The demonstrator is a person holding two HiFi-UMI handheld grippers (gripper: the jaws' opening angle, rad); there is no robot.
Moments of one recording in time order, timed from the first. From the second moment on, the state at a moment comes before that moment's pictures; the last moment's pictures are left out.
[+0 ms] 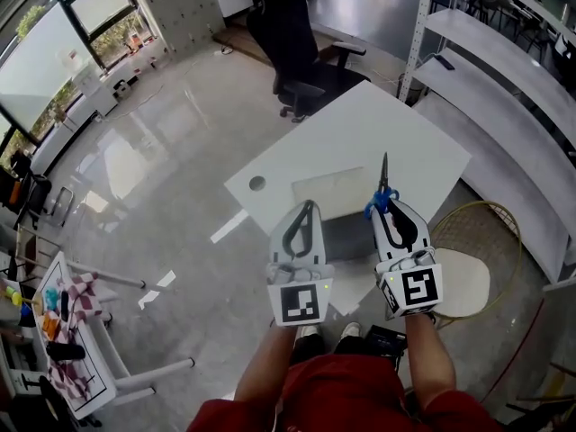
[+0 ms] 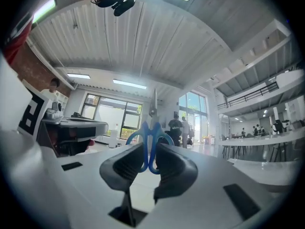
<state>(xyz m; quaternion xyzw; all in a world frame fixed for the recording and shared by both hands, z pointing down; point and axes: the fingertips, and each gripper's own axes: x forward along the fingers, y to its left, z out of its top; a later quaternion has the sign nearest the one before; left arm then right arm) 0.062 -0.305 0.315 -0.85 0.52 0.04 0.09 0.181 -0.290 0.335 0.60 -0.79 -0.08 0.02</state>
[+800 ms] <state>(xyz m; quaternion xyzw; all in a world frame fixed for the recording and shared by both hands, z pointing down) 0.021 -0.302 0.321 -0.82 0.56 0.02 0.11 0.121 -0.321 0.440 0.46 -0.85 -0.08 0.24</state>
